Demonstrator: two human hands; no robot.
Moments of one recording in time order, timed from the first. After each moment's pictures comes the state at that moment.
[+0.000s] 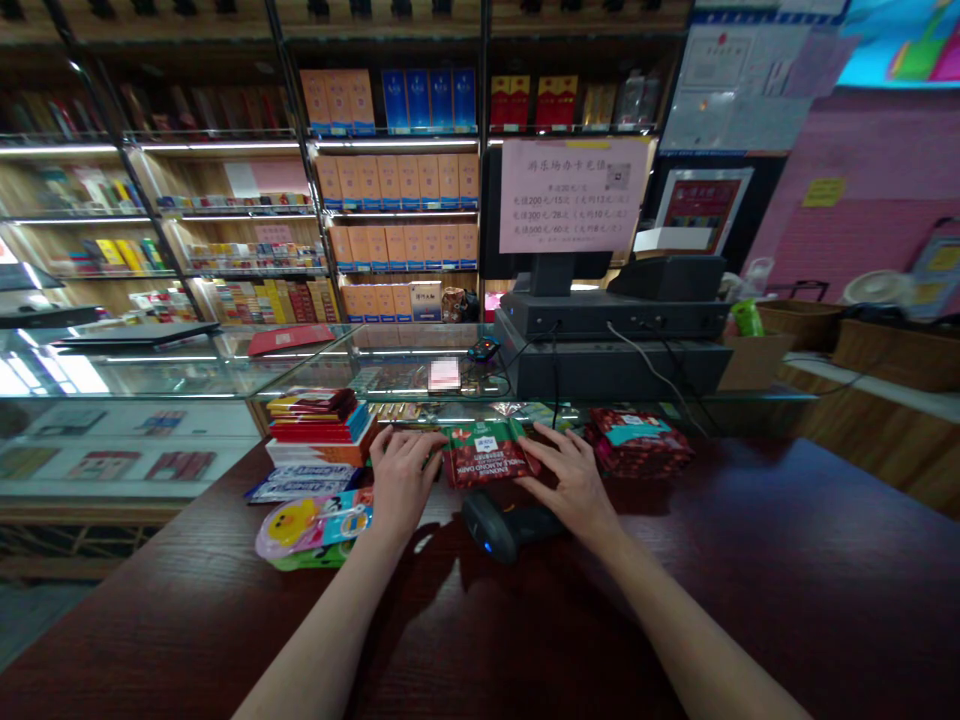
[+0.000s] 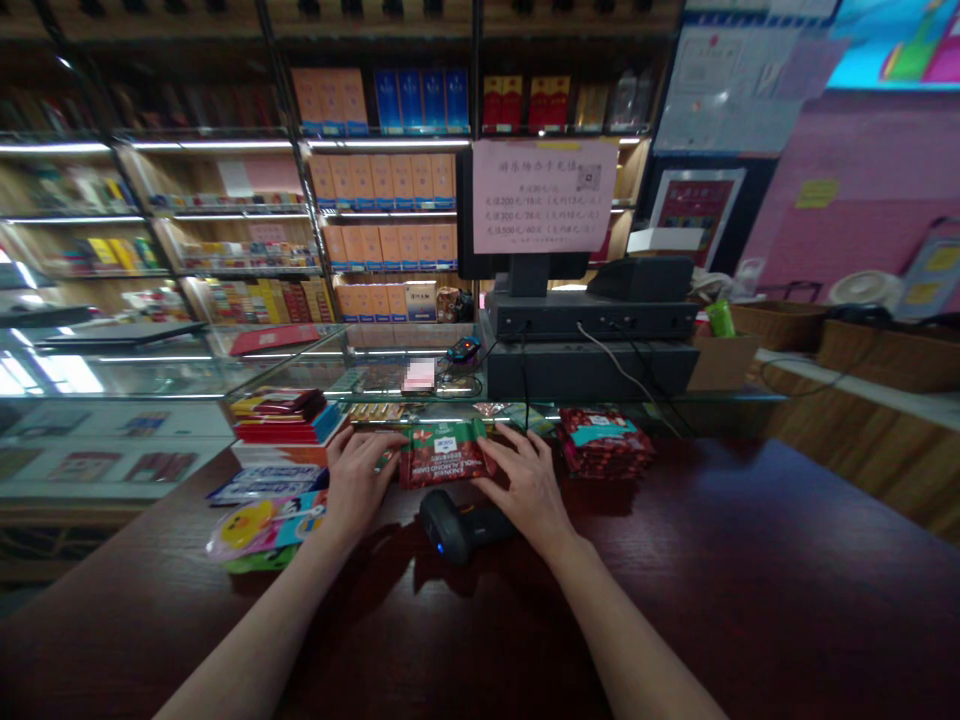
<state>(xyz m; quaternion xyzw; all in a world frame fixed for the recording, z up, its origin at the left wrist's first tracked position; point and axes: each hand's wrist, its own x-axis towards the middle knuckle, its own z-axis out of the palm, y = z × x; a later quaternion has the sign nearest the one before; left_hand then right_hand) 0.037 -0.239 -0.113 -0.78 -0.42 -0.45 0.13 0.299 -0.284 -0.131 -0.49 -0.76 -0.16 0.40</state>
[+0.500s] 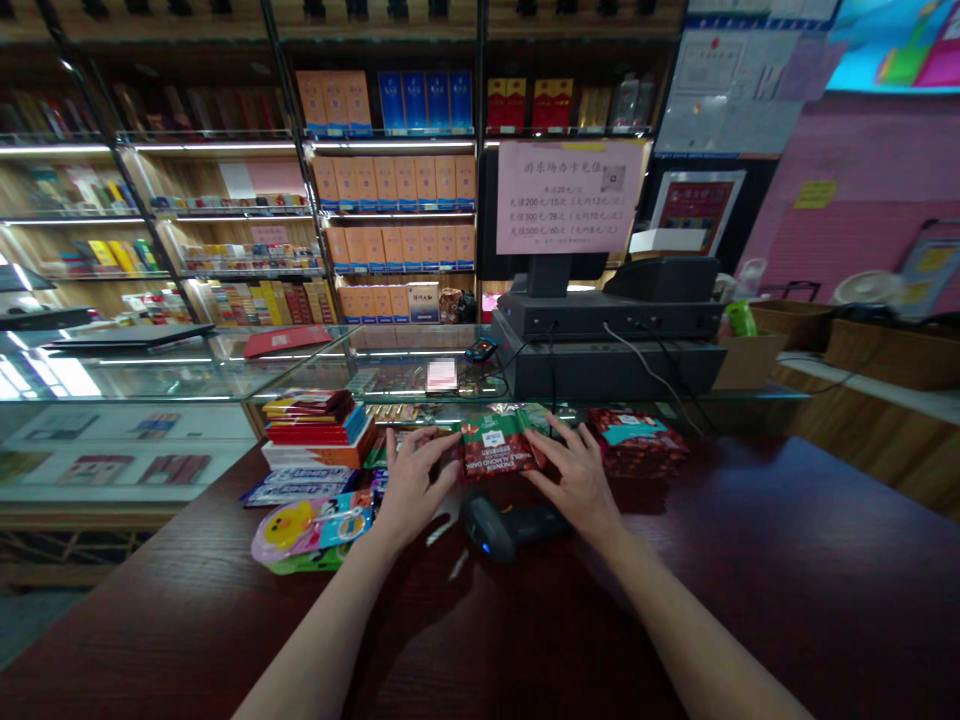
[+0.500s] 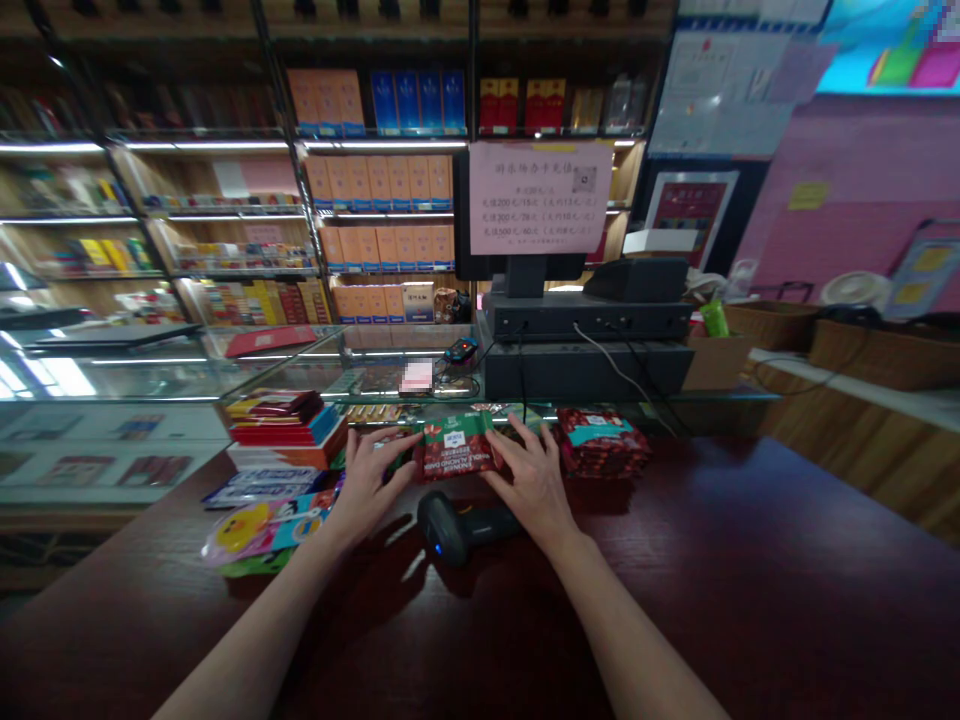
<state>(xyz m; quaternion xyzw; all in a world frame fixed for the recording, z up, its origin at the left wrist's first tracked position) 0.043 -0.238 -0.117 -0.82 -0.42 -0.39 0.03 0.310 -0.279 -0.135 -0.51 -0.75 -0.19 0.38</state>
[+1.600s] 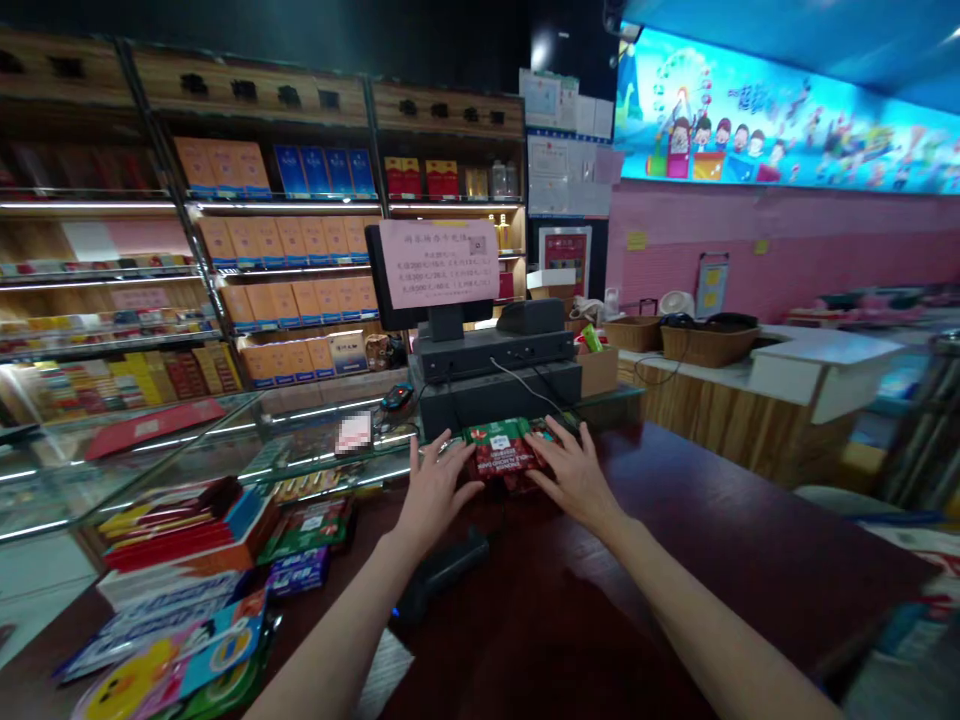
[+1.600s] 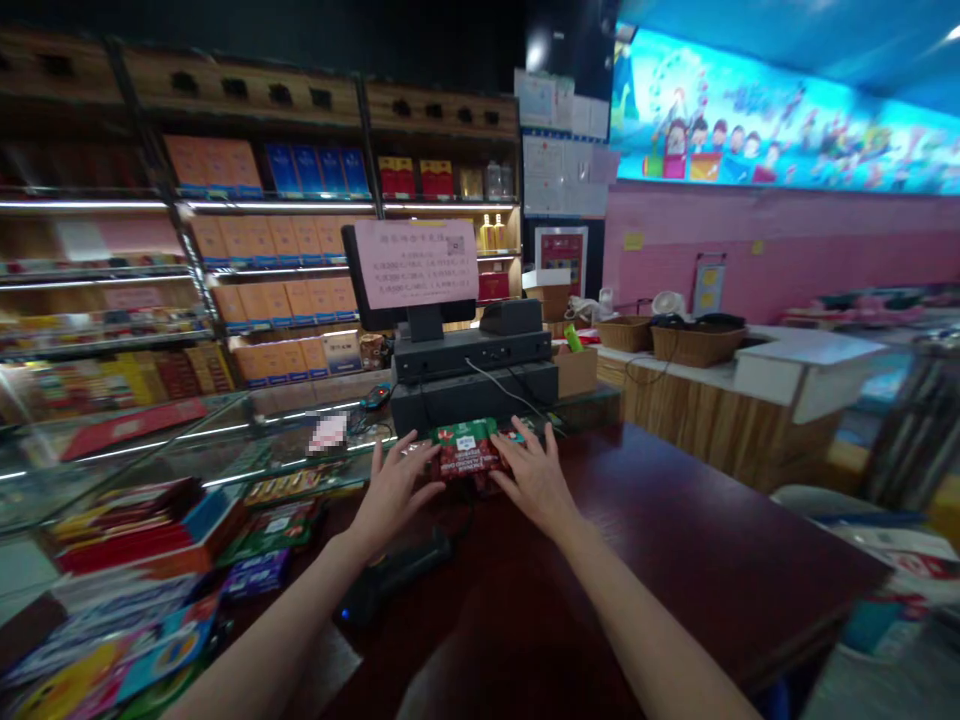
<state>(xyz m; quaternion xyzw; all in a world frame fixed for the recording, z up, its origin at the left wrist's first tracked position) 0.195 -0.235 -0.083 -0.91 -0.27 -0.31 0.07 0.440 -0.335 -0.105 -0.61 -0.68 -0.28 0.30</state>
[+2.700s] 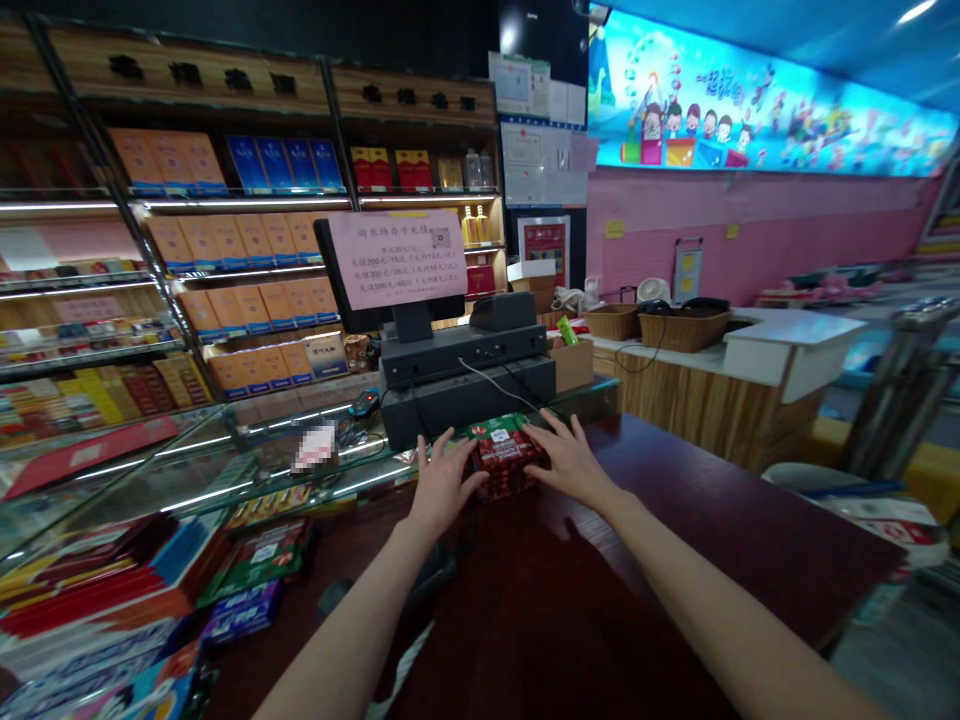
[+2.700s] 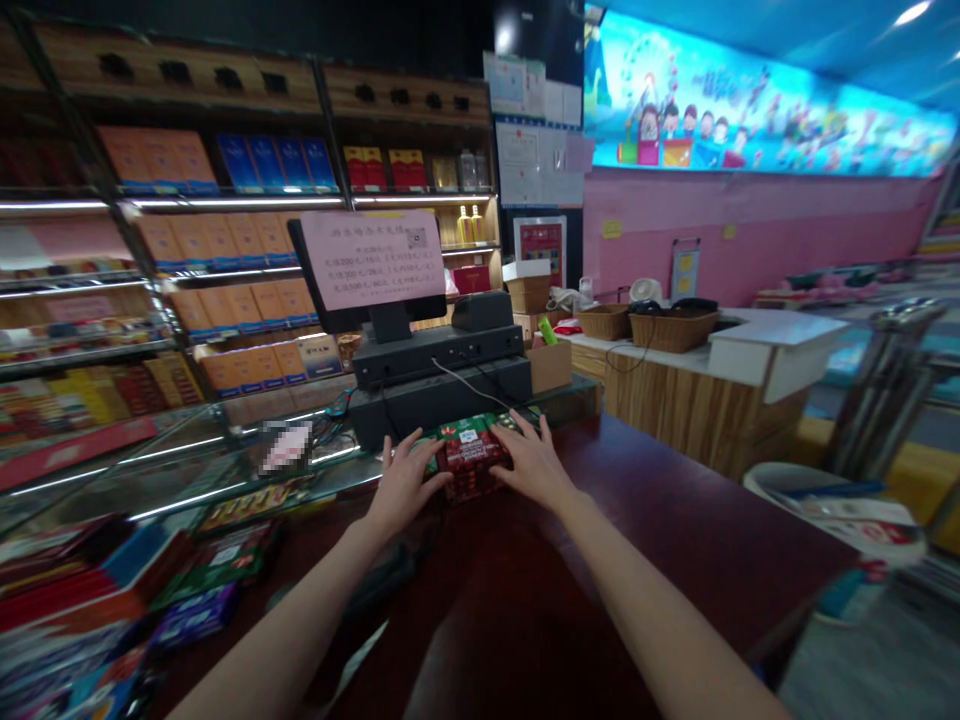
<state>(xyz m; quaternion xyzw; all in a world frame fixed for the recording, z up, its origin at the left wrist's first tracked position) 0.277 -0.221 -0.090 -0.92 -0.30 -0.26 0.02 0.518 -0.318 -0.114 -0.67 -0.68 -0.16 0.26</state>
